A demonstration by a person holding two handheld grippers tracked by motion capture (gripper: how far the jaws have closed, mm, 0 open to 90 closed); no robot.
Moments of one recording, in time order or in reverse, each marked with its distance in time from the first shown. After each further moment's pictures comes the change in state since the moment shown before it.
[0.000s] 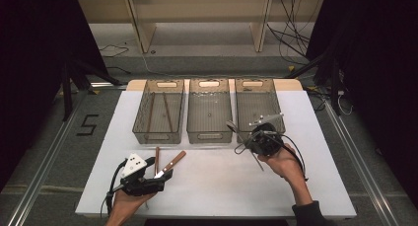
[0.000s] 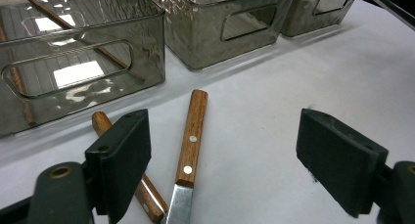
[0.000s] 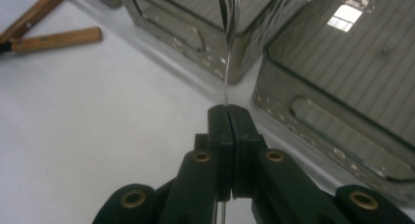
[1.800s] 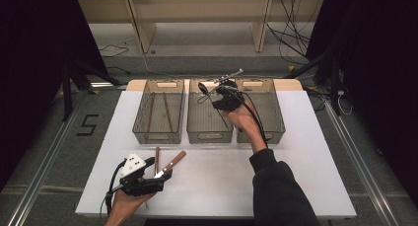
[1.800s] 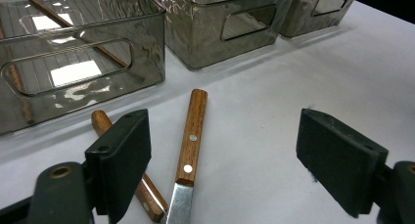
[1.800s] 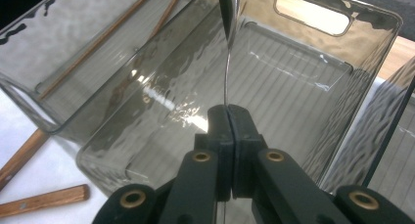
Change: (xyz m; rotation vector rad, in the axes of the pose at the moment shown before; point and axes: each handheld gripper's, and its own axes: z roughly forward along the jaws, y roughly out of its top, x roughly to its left) left arm 0.001 -0.001 0.000 -0.004 -0.010 -0.012; right arm -0.004 0.135 0.073 -0.046 -0.006 0.039
